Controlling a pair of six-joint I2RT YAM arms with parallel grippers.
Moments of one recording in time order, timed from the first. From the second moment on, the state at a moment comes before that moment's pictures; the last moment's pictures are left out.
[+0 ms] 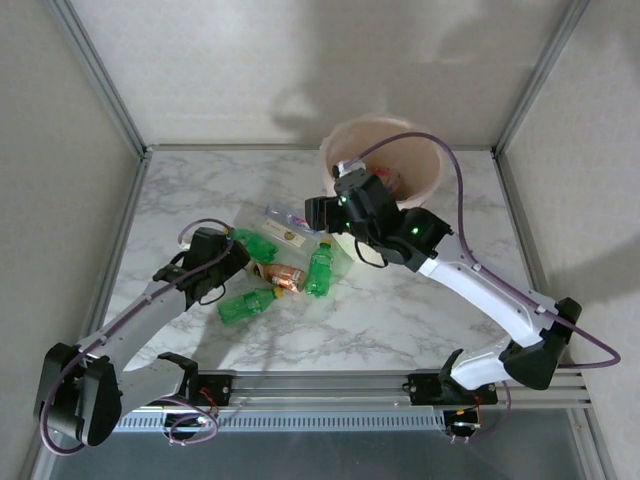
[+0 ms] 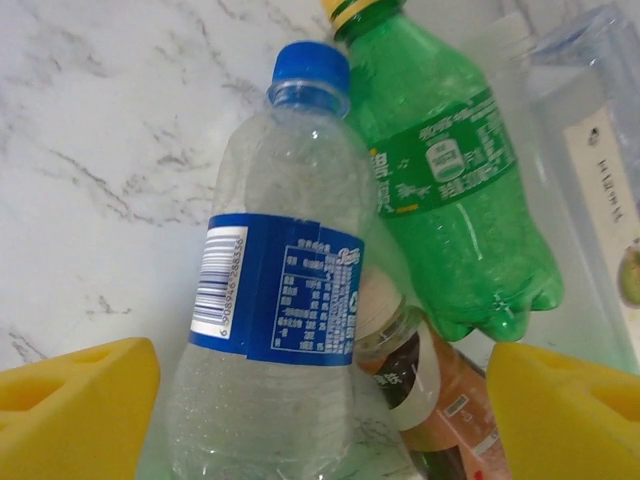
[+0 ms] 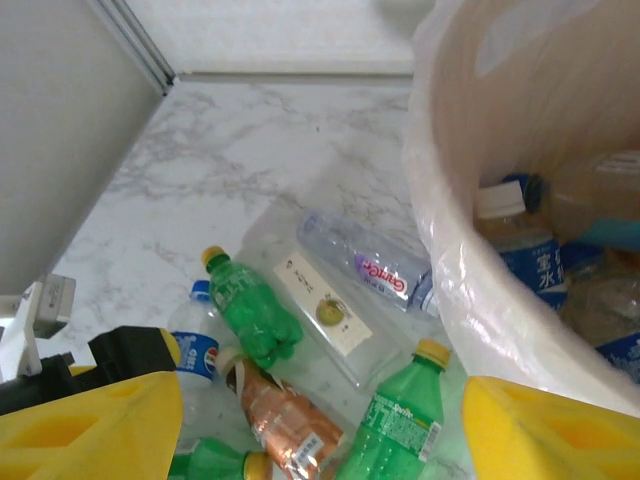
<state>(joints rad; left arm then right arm) -0.29 1.11 0.62 -0.43 -0.13 -0.94 0.94 1.40 1.51 -0.71 0.31 0.52</state>
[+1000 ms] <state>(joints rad) -0.29 1.32 0.58 -0.34 -0.12 -0.94 0.95 1.34 1.32 -0.64 0.32 0.60</state>
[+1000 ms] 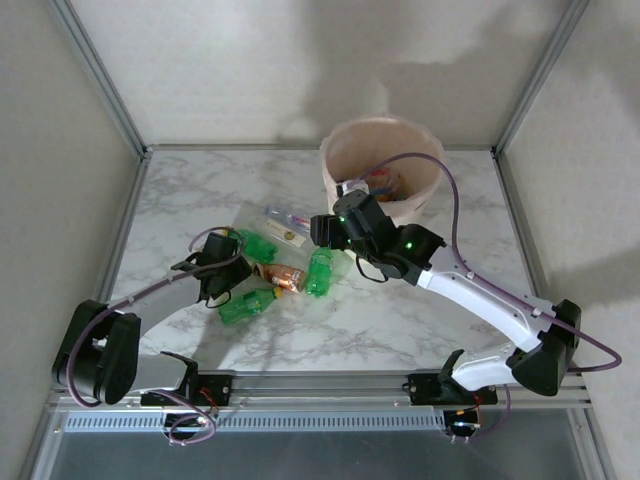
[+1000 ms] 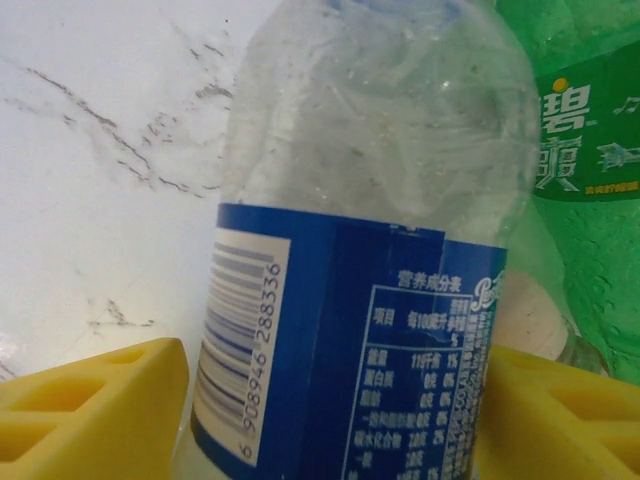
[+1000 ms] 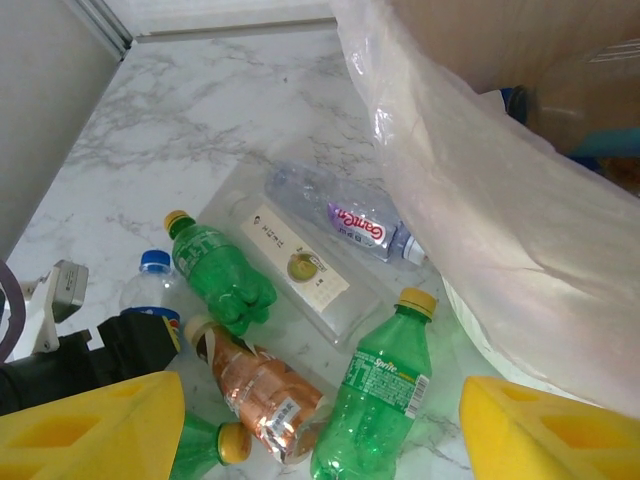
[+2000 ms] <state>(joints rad) -0.29 1.06 0.82 -0.56 -0.19 -0.93 0.95 1.21 1.31 -0.68 0.47 0.65</state>
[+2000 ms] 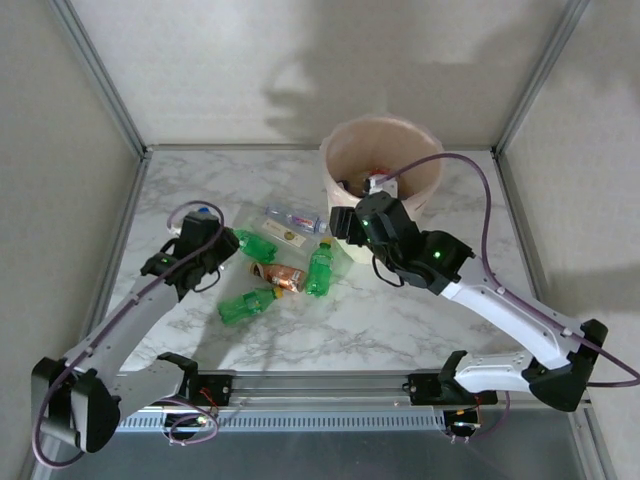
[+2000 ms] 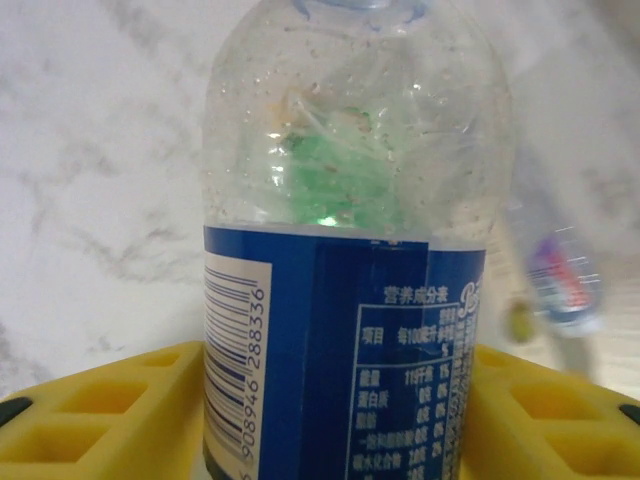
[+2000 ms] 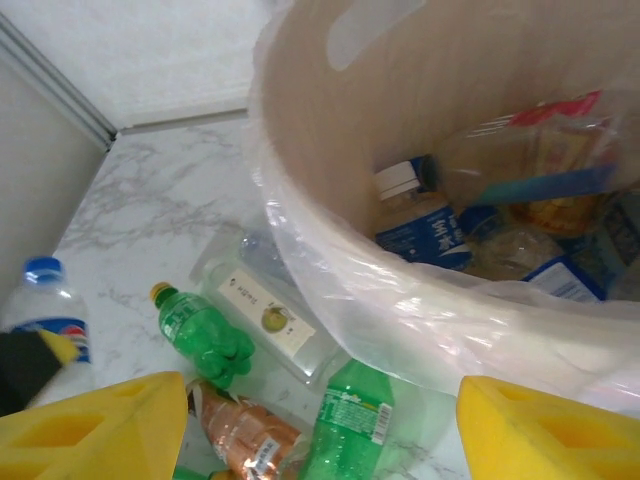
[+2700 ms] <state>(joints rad) -0.71 1.54 1.71 -0.47 -0.18 -0.78 0.84 0.95 1.17 -0.94 0.52 0.80</state>
